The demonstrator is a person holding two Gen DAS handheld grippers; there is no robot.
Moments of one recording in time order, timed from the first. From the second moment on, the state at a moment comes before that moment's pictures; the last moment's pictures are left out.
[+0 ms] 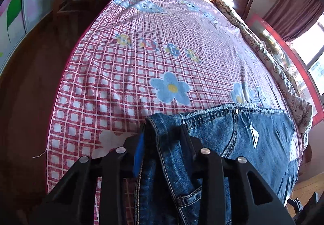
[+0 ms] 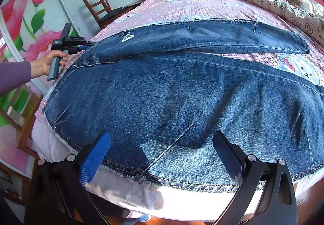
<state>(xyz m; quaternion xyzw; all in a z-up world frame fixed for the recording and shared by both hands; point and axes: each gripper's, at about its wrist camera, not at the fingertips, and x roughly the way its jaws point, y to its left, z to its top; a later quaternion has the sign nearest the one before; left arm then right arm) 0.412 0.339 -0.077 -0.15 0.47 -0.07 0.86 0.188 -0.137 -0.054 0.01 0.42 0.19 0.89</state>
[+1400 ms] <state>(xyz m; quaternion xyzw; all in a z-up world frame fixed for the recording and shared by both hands) 0.387 0.306 -0.057 -0.16 0.39 0.04 0.91 0.633 -0.365 -0.004 -0.09 0.54 0.00 0.84</state>
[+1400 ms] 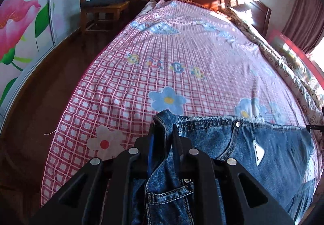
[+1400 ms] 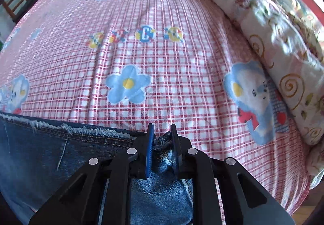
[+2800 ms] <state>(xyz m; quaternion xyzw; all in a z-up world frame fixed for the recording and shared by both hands) 0.057 0.314 -0.090 -0.49 0.28 0.09 0.82 0.175 -0.407 -0.044 0.32 0.41 0.09 0.85</state>
